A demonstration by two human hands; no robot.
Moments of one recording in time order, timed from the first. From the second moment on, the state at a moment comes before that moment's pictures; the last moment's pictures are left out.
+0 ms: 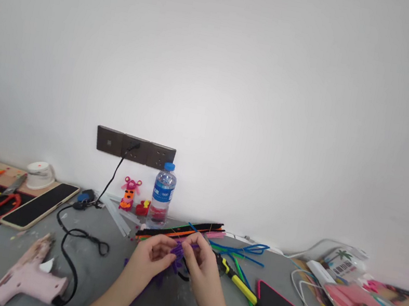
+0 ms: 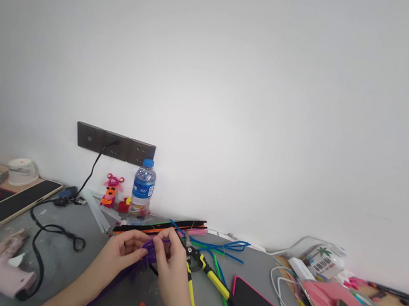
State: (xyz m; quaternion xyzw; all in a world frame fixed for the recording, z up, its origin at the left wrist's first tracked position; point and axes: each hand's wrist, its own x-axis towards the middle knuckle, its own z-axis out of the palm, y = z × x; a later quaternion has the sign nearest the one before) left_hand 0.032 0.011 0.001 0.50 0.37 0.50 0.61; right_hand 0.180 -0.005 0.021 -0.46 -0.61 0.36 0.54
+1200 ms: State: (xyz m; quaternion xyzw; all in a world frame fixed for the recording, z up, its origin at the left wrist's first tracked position) left_hand 0.029 0.004 0.017 0.46 0.34 0.50 0.65; right_hand 0.186 -0.007 0.025 -0.50 -0.65 0.26 0.51
